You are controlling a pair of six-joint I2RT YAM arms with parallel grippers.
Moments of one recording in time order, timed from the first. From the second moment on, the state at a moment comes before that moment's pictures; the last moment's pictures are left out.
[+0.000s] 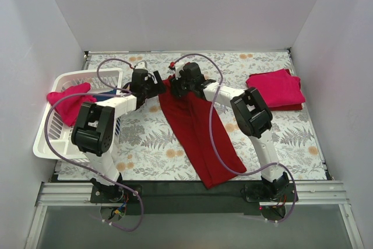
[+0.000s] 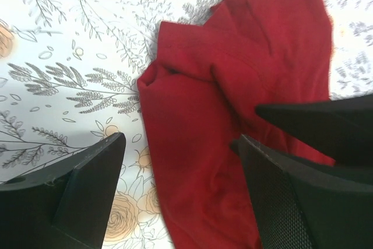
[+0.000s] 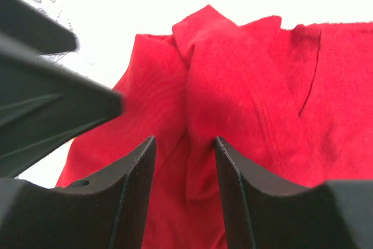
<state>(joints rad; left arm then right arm) -0.28 1.82 1.05 0.16 -0.01 -0.54 0.66 2.25 1.64 0.04 -0.25 0.00</state>
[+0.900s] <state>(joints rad) -0.26 1.81 1.03 0.34 0.19 -0.55 0.46 2.32 1.70 0.08 -0.35 0.19</state>
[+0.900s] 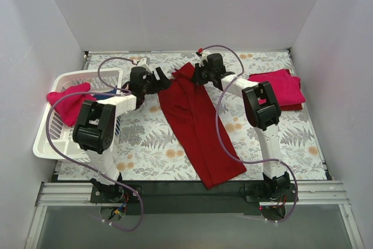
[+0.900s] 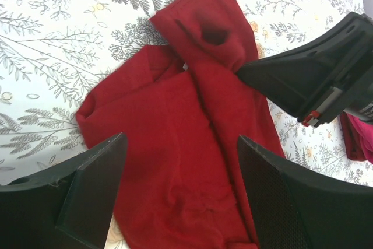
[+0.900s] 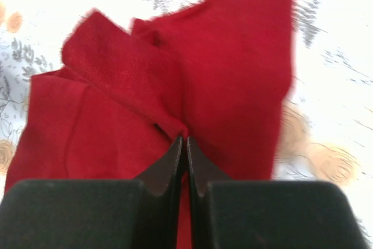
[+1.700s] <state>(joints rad) -0.34 2.27 1.55 0.24 0.06 -0.57 0.42 2.30 1.62 0.12 -0.44 0.24</state>
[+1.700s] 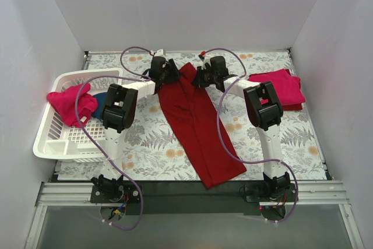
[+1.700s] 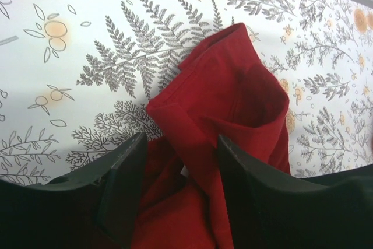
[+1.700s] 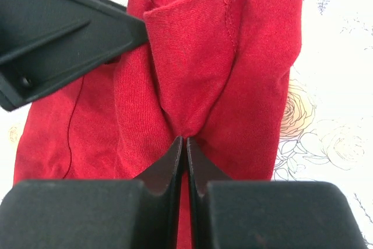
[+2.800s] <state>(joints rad) -0.34 1.88 1.04 0.60 0.02 -0.59 0.42 2.09 1.47 0.12 -0.46 0.19</state>
